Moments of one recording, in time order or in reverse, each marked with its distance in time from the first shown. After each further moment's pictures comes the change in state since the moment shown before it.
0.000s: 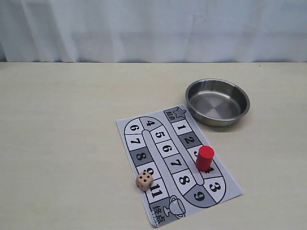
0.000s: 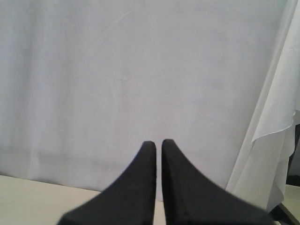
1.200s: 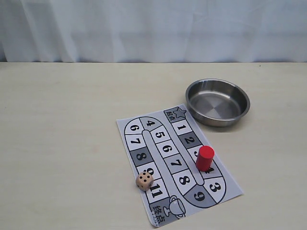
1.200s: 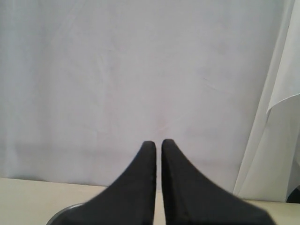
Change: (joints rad) left arm 0.000 0.000 0.000 0.000 0.000 0.000; right arm 0.000 -0.002 0.655 0.030 -0.674 0.000
